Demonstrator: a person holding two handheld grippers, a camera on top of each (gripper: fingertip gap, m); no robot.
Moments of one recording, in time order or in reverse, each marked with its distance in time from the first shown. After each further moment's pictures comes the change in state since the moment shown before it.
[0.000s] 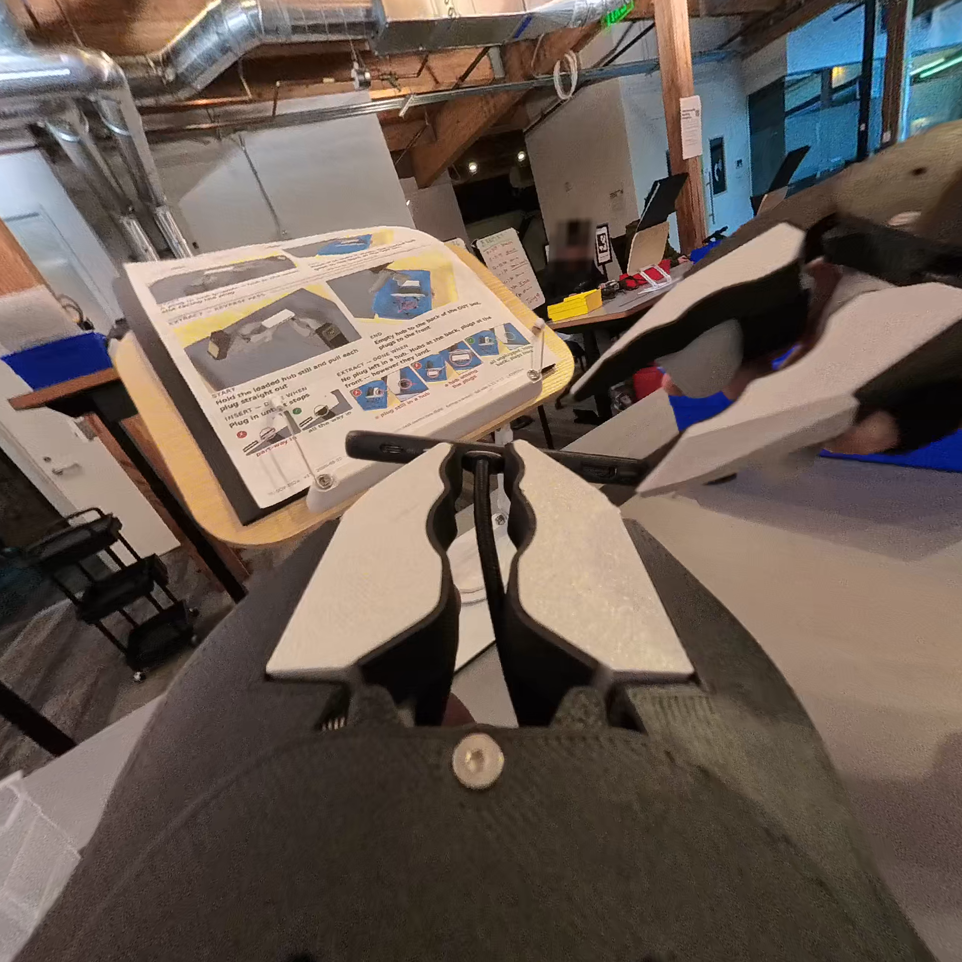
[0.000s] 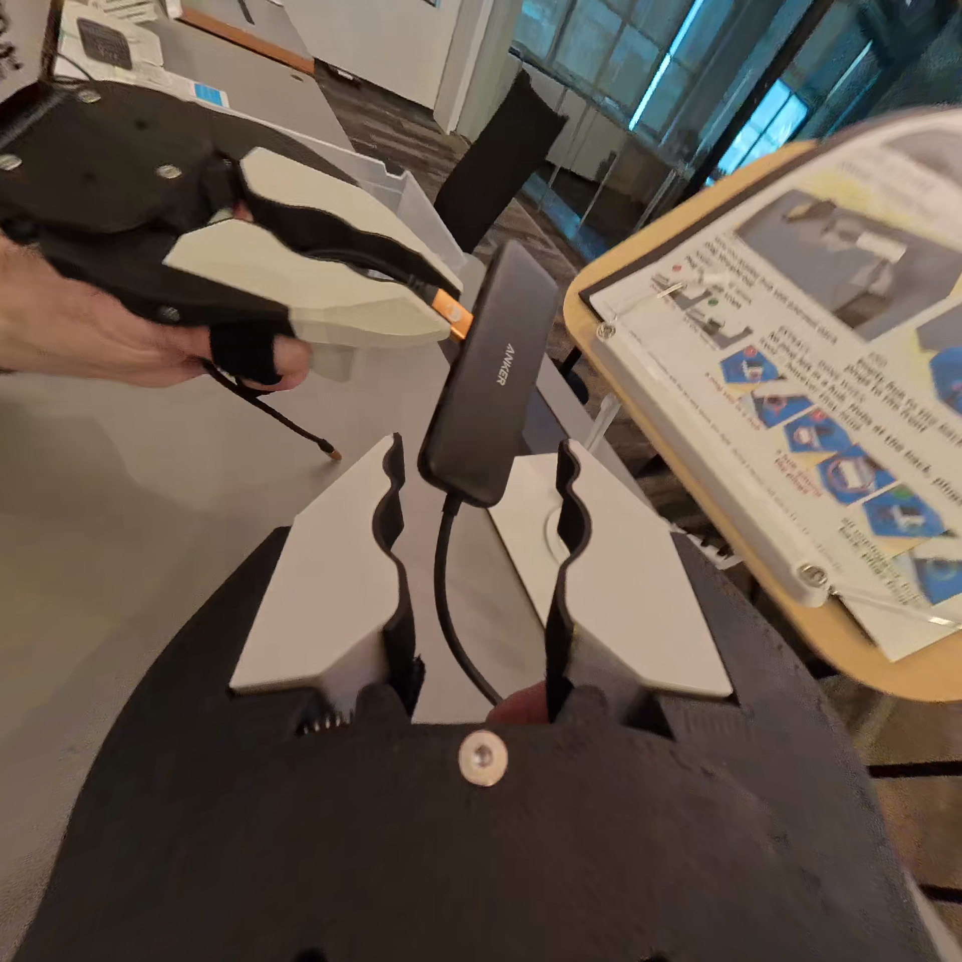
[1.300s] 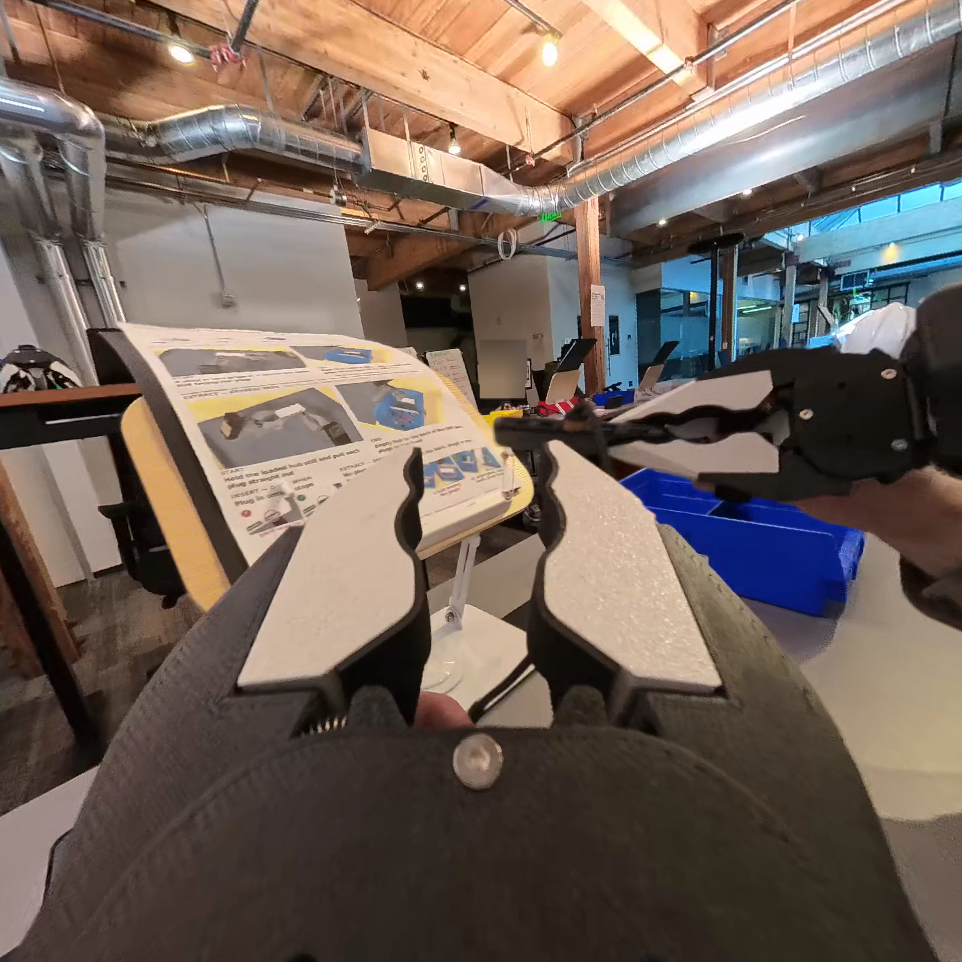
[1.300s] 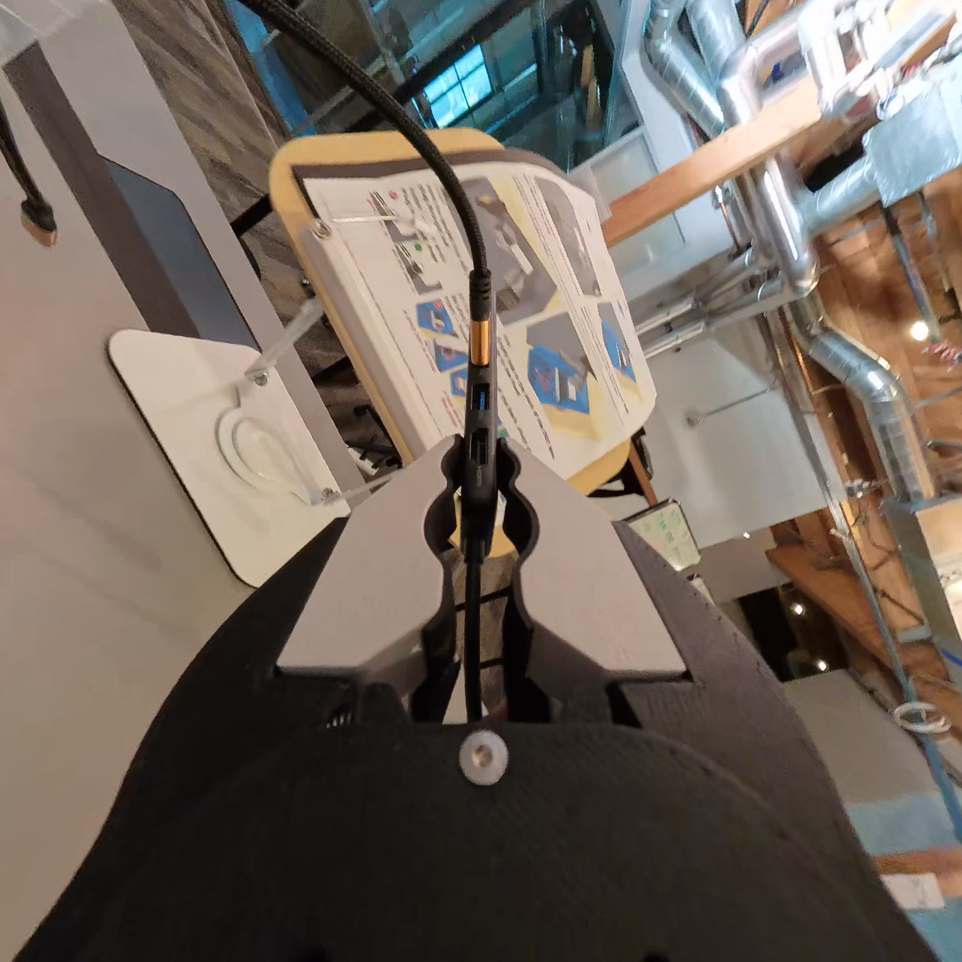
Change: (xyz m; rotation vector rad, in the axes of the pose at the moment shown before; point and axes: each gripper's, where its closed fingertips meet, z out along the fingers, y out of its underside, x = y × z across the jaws) left arm -0.040 -0.063 -0.024 0.222 0.119 -0.236; right arm 0.088 -0.009 -0.058 -0.217 0.599 -0.500
